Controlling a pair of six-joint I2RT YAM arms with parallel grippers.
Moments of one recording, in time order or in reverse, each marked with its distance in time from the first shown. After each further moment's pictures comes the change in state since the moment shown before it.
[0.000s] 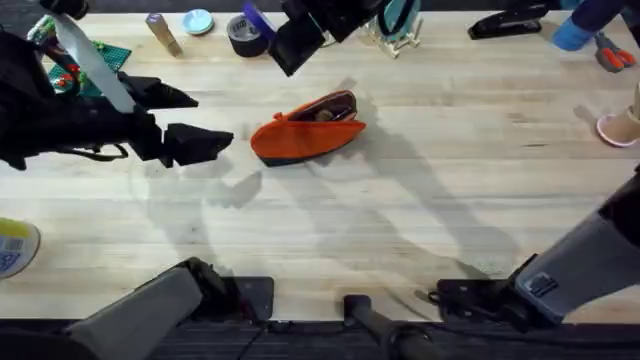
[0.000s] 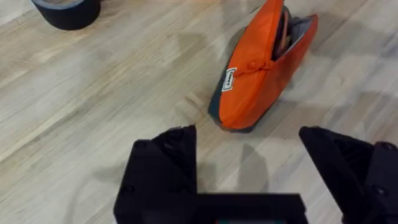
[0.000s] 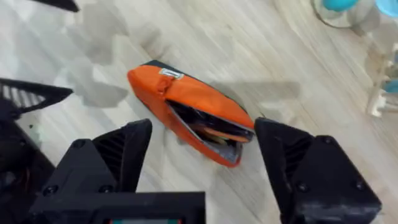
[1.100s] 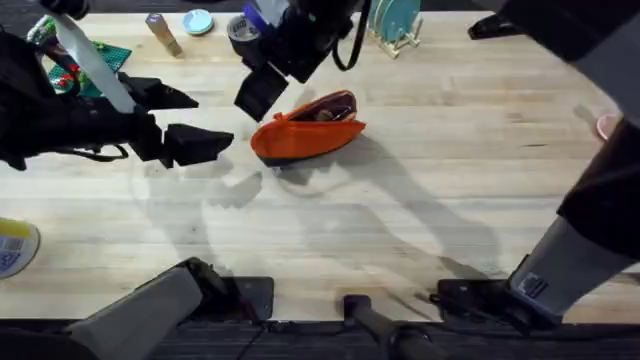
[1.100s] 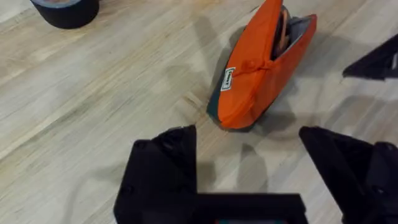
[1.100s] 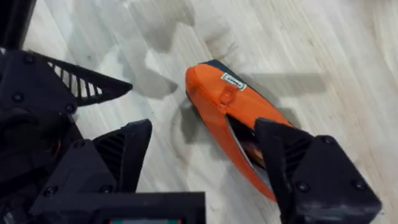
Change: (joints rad) left arm 0.000 0.000 0.000 -0.006 0.000 0.000; right arm 0.102 0.093 0.001 0.014 -0.154 -0.090
